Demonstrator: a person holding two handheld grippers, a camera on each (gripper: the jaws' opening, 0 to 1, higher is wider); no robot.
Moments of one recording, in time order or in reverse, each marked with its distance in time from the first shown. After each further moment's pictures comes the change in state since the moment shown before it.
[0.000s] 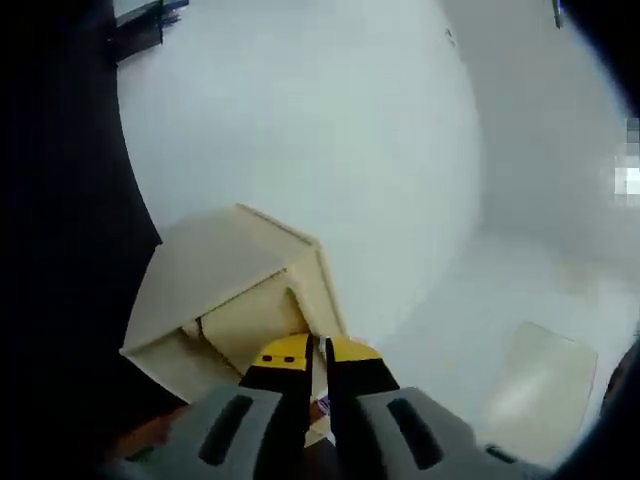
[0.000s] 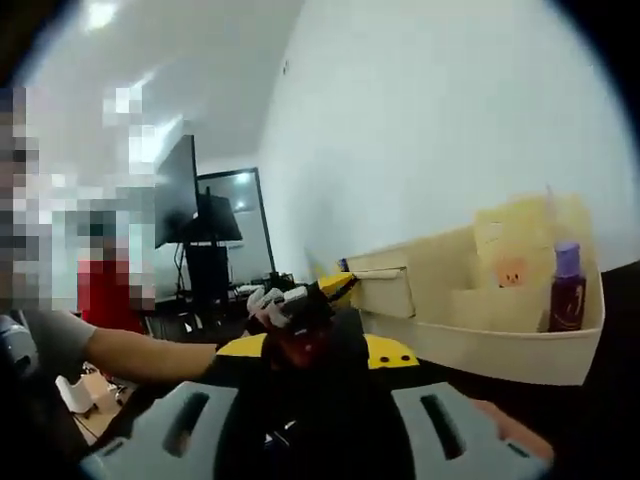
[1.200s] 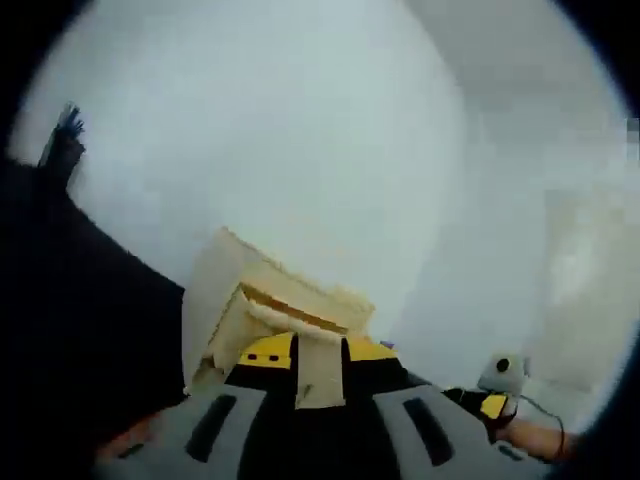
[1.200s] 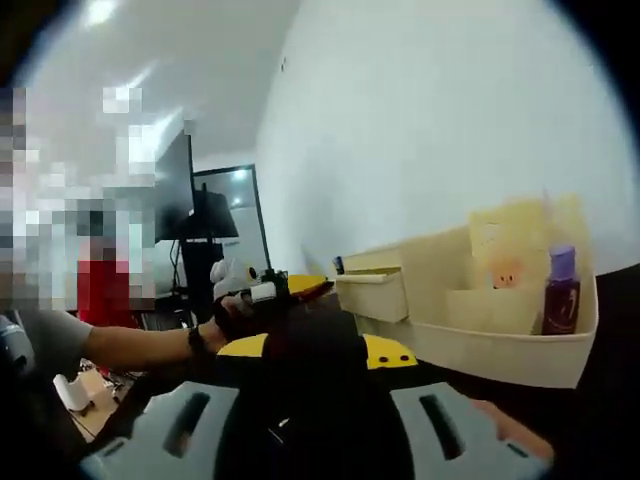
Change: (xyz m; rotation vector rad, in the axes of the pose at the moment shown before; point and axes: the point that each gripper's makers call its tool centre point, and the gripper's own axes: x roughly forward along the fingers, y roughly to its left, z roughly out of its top) left arm -0.025 -0.044 -0.002 0.710 0.272 0.091; right arm -0.001 0.000 -0.003 -0.012 0.014 -0.015
